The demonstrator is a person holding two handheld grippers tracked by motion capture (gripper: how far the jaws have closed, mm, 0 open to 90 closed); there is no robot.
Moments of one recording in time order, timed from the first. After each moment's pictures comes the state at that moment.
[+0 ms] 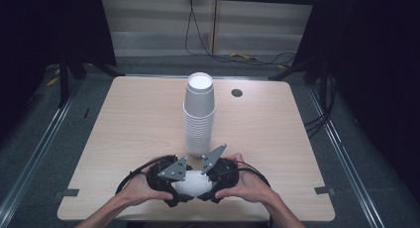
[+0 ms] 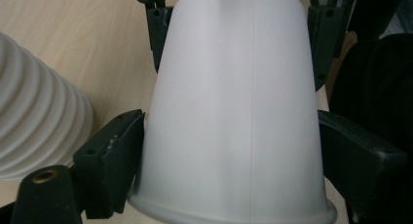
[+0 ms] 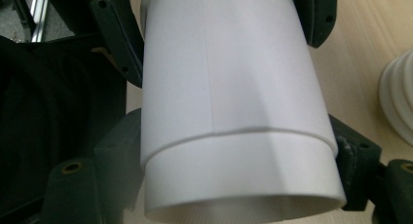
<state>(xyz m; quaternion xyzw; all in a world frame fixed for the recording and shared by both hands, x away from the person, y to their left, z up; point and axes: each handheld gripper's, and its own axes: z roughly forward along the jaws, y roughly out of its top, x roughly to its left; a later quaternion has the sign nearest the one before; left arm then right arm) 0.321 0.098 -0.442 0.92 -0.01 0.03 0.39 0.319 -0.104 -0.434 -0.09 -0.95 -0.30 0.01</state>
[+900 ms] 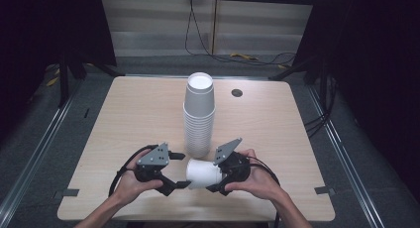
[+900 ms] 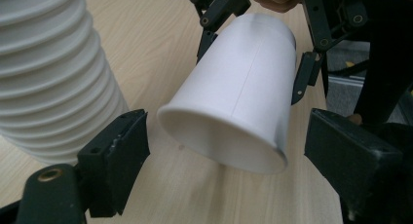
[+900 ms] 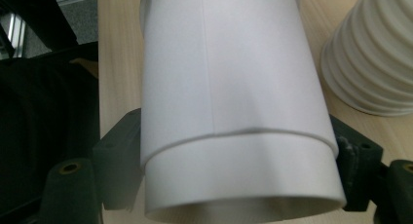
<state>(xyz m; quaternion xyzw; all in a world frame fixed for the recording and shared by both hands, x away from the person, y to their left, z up) 0.333 0.130 -0.434 0.85 0.09 0.03 0.51 0.329 -0.135 -0.428 -0.14 -0.94 -0.32 -0.01</state>
